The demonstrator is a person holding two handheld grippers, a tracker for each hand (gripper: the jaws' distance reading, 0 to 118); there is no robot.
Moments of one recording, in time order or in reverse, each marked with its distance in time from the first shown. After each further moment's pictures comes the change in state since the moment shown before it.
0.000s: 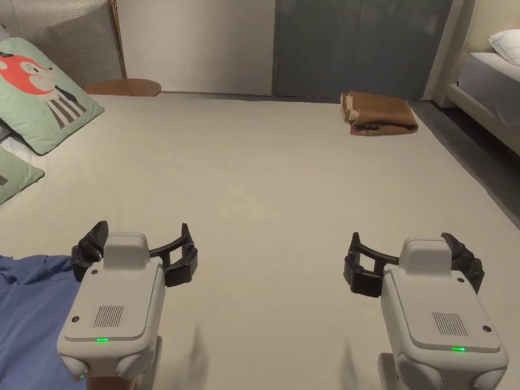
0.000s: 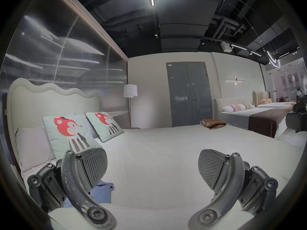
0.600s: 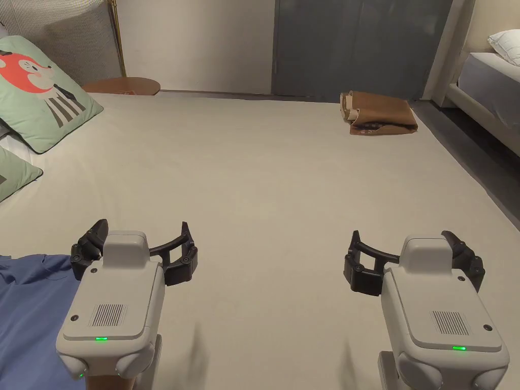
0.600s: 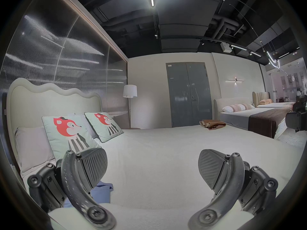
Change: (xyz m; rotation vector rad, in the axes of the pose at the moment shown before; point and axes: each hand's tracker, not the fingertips) left arm 0.000 0.001 -0.001 0.003 -0.004 0.003; right arm 0.000 0.002 0.000 0.007 0.001 0.006
